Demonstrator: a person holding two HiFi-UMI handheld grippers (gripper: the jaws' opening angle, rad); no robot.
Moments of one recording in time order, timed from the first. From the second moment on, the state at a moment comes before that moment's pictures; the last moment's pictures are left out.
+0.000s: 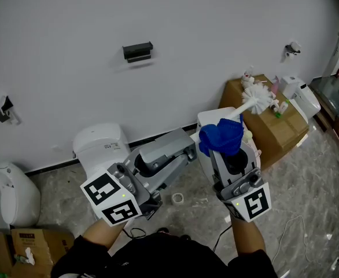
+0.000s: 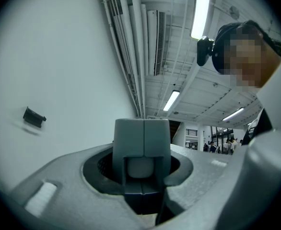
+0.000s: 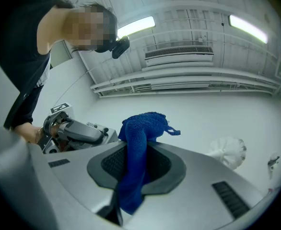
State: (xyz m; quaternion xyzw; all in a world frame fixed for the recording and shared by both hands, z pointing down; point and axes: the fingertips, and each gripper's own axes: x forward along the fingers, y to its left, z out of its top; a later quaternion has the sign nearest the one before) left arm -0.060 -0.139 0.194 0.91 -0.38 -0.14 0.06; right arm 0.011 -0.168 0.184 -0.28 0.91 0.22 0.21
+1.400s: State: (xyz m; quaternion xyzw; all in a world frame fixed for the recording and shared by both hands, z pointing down) left arm -0.059 -0.134 0.192 0.92 -0.38 -0.12 0.03; right arm 0.061 -0.226 0.178 -0.36 0.89 0.19 0.19
